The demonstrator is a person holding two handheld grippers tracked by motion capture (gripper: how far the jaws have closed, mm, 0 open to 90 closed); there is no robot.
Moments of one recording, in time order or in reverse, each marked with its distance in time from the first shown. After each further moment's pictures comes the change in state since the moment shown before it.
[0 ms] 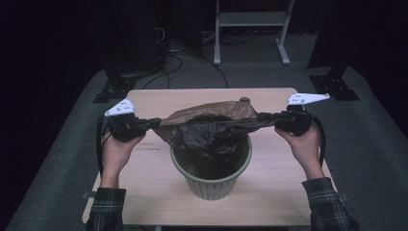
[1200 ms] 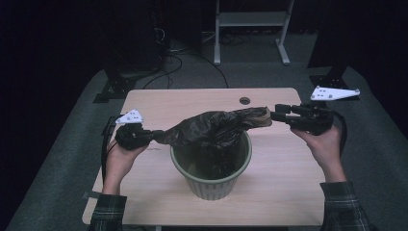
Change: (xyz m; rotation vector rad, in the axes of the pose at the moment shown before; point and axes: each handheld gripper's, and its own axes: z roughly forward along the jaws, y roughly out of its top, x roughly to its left) left arm -0.006 -0.022 0.010 0.078 -0.032 -0.010; right arm 0.008 0.024 -0.053 -0.107 0.036 -0.034
